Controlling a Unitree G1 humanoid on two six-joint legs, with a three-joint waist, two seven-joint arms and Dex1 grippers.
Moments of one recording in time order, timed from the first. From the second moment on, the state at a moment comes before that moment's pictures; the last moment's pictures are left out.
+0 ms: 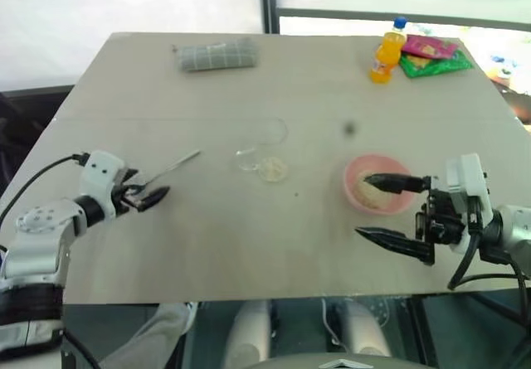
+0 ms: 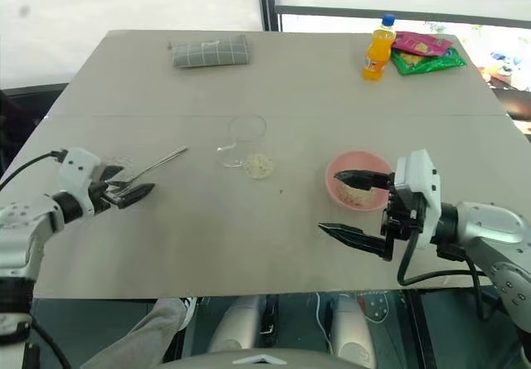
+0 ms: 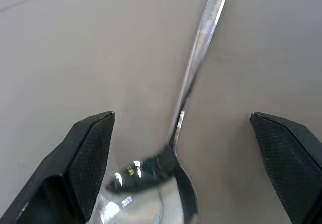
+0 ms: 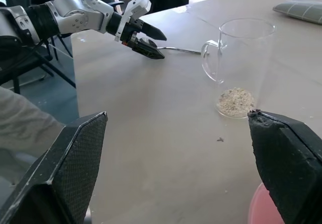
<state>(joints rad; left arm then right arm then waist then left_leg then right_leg) -0.23 0.88 0.25 0.36 -0.26 0.25 -0.83 -0.05 -0.81 -0.21 -0.70 0.92 0.63 0.85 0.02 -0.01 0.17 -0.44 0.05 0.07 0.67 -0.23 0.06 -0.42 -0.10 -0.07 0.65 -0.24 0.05</state>
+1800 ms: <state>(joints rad) -0.77 0.63 0.16 0.22 -0.10 0.03 -0.45 -0.52 -0.55 -0.21 -0.49 1.03 0.73 0.37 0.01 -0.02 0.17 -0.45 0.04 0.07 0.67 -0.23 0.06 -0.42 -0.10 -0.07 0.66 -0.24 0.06</state>
